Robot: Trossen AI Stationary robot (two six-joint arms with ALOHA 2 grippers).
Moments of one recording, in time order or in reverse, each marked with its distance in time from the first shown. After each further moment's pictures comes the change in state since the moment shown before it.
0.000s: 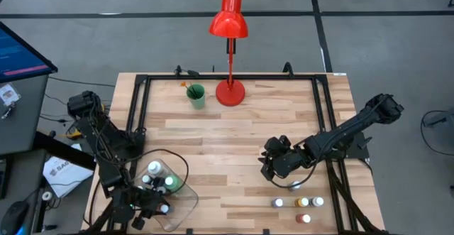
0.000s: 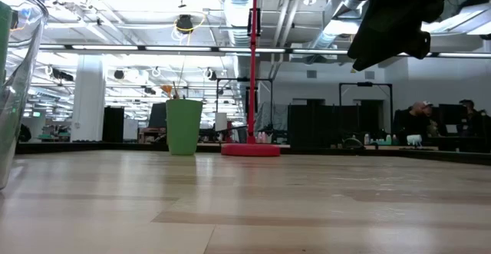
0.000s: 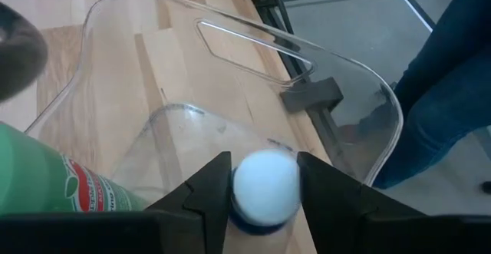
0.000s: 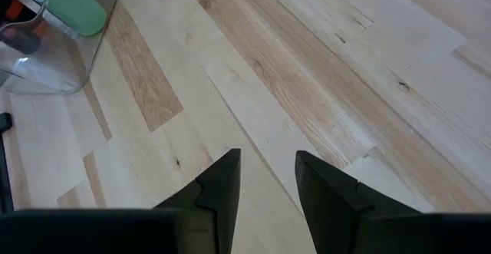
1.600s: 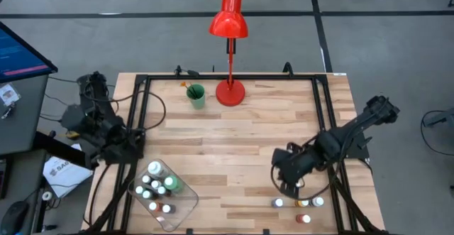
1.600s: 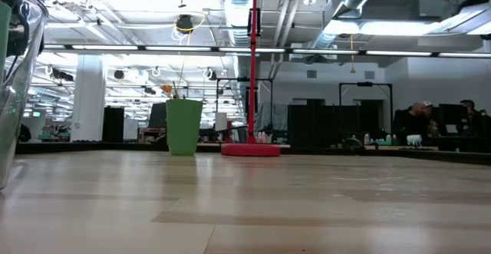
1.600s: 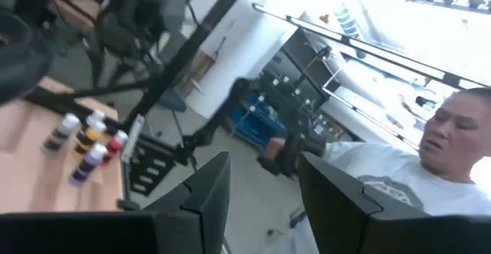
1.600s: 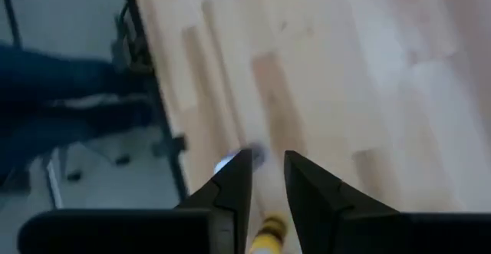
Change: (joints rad) left arm 0.040 -0.886 0.002 0.169 -0.114 0.063; right arm 0.076 0.071 0.560 -0.634 -0.426 -0.105
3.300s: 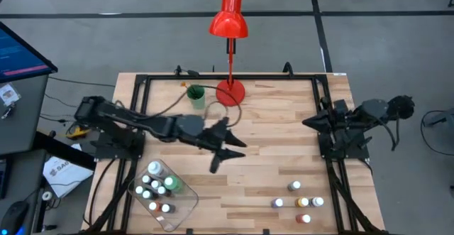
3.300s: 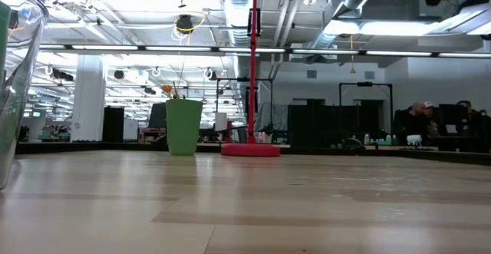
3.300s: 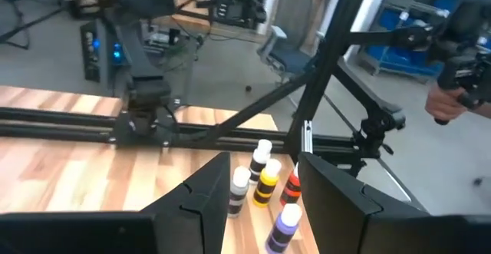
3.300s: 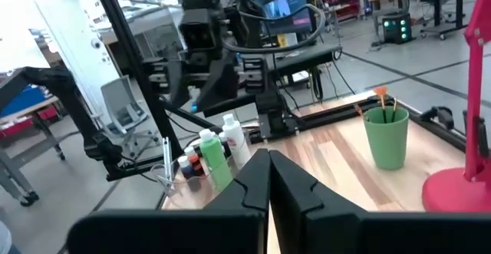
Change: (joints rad) left arm 0.904 1.060 0.501 0.202 0.648 0.388; right arm -0.140 -1.182 -0.844 0.767 0.347 -0.596
